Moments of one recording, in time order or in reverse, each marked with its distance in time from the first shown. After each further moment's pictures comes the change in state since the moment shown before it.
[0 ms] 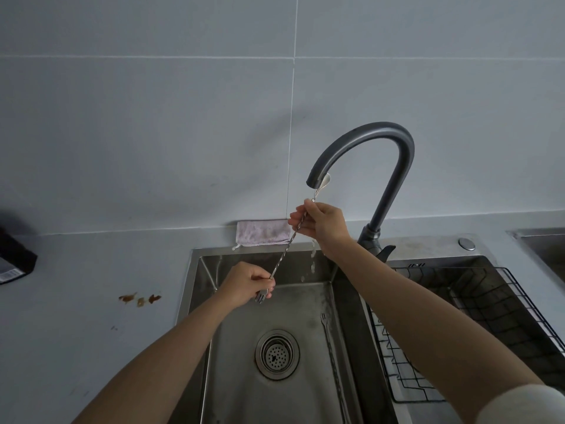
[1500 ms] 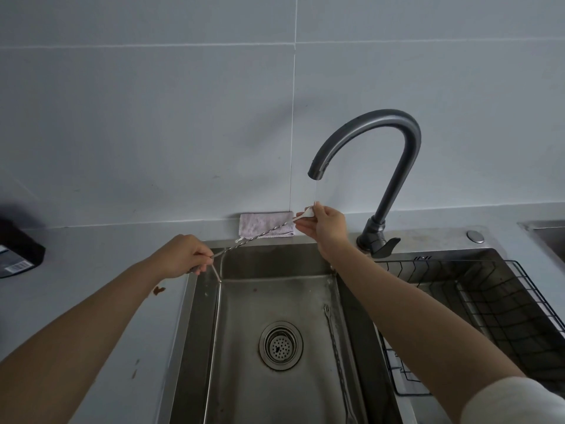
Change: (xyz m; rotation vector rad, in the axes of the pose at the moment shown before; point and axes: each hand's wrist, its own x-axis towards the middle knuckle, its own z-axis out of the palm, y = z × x) left_hand -0.020 0.019 -0.104 0.706 -0.022 -0.025; right_hand 0.015 0.028 0.000 0.149 0.156 0.094
